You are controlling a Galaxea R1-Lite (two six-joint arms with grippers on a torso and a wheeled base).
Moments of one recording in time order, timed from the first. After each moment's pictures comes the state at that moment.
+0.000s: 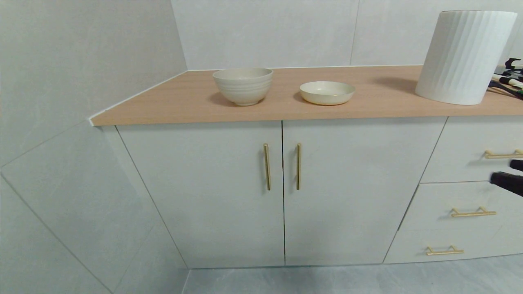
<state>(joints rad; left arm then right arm) 0.00 0.00 0.00 0.00 0.02 -0.01 0.22 0.97 -0.75 -0.04 0.34 0.10</state>
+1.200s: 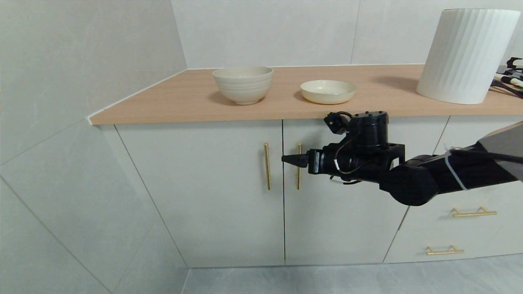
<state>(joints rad) 0.00 0.00 0.00 0.00 0.02 -0.01 0.53 2.07 -1.27 -0.55 0.29 0.32</state>
